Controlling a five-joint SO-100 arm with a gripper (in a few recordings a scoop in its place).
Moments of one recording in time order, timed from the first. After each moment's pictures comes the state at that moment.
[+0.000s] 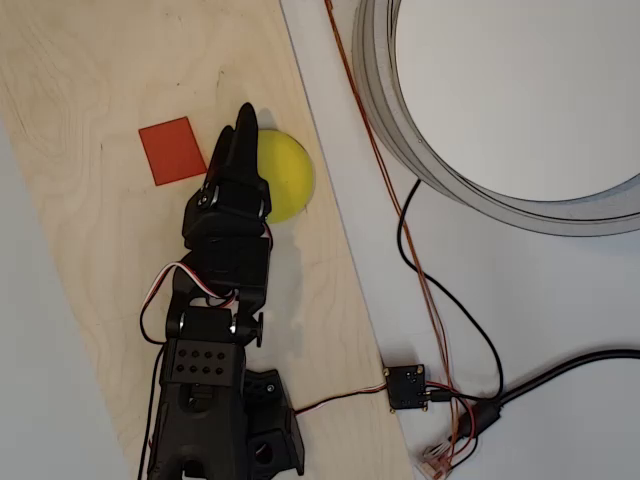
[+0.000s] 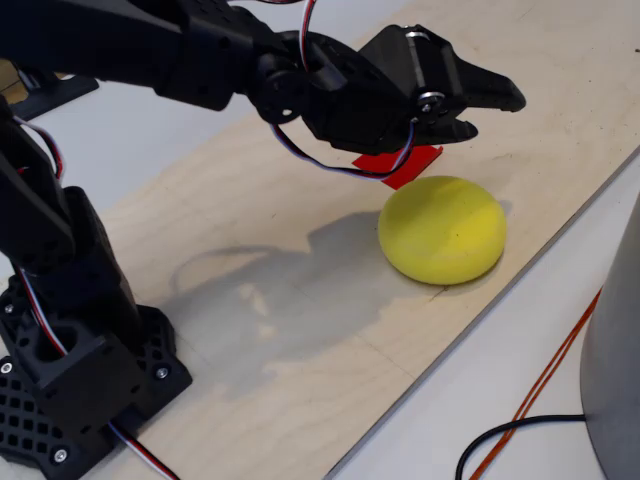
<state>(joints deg) 110.4 101.3 139.1 0.6 27.8</state>
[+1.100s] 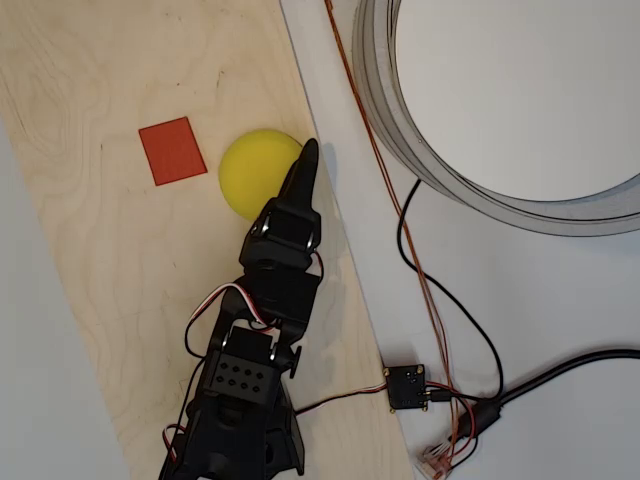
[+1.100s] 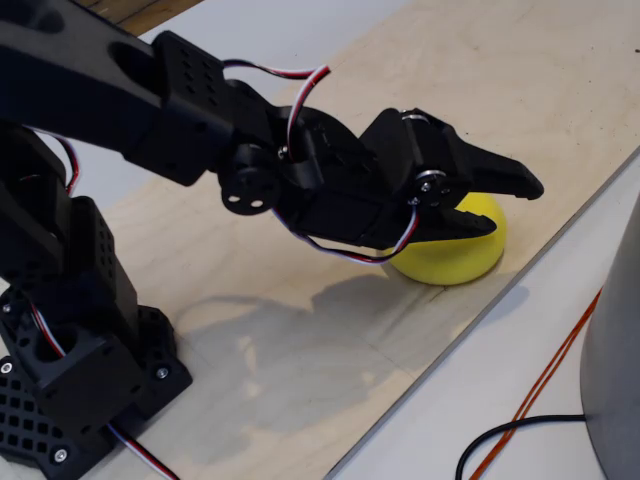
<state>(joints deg) 121.3 101.4 150.0 -10.5 10.7</state>
